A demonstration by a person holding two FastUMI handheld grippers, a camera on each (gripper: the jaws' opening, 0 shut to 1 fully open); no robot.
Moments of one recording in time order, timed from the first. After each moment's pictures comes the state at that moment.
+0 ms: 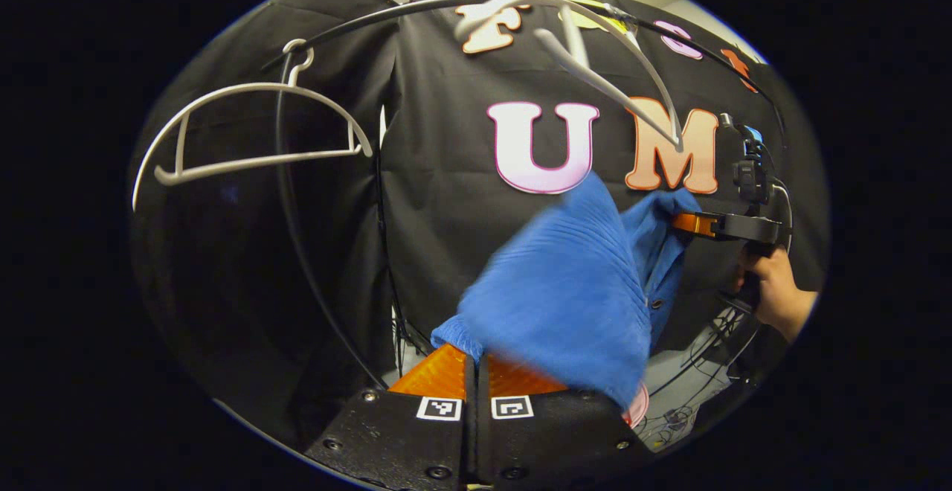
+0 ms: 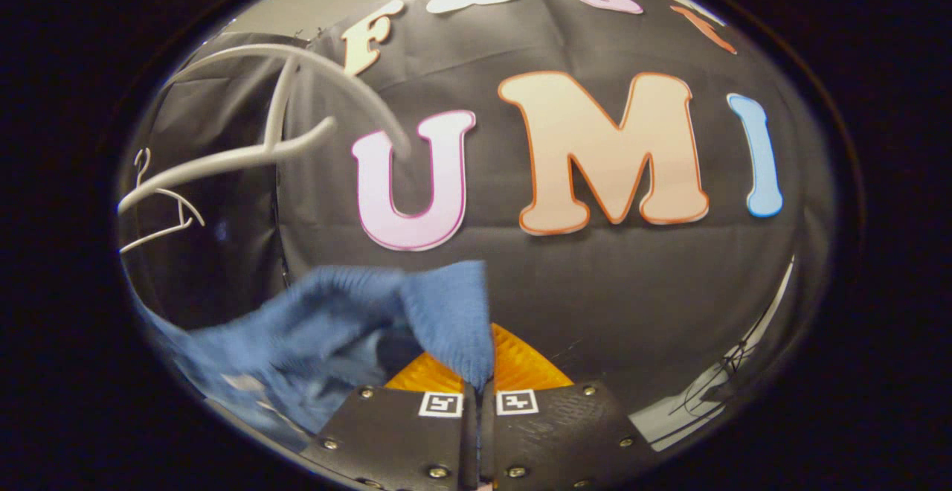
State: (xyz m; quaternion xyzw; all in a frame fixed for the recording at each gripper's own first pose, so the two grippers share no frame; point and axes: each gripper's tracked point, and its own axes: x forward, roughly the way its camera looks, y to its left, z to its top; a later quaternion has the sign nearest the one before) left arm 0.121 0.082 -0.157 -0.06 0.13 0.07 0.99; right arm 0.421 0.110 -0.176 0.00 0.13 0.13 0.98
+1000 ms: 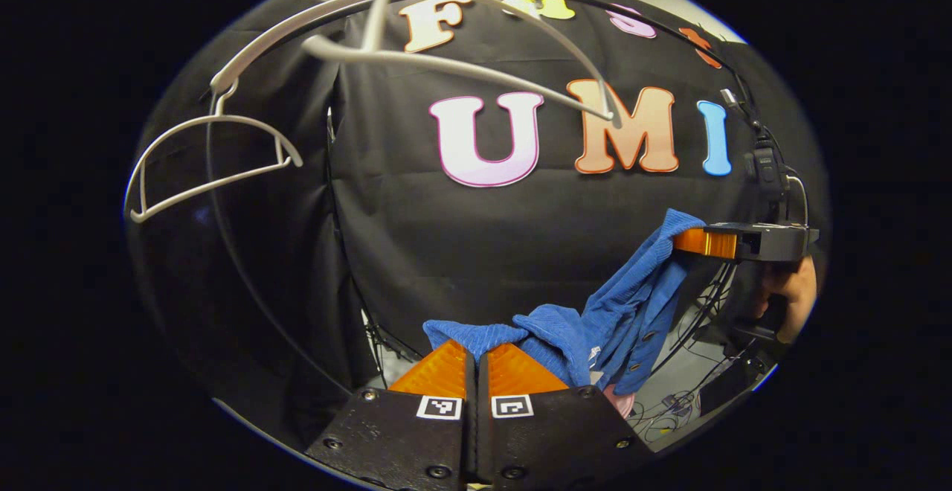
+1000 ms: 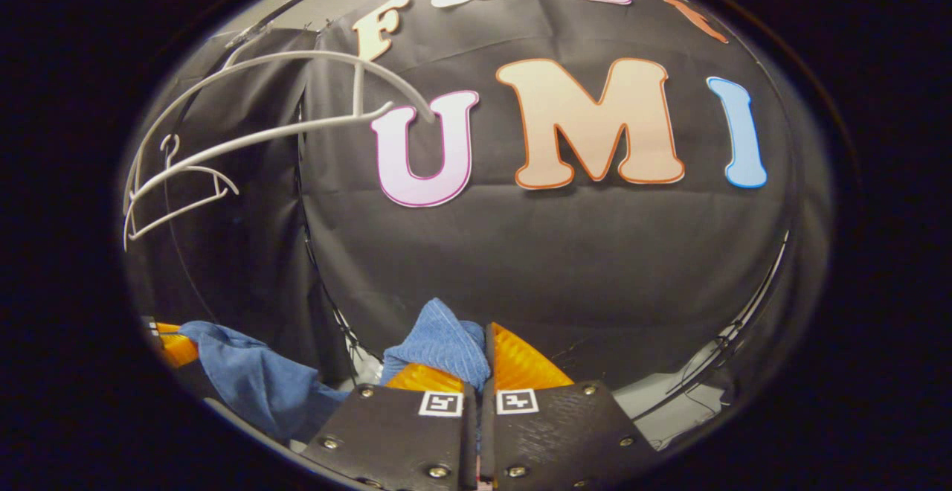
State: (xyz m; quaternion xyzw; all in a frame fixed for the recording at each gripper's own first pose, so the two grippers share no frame) left arm 0.149 0.003 -0.138 -0.01 0.13 0.02 0.99; right arm 0.326 0.075 -0.168 0.01 0.16 0.15 0.98
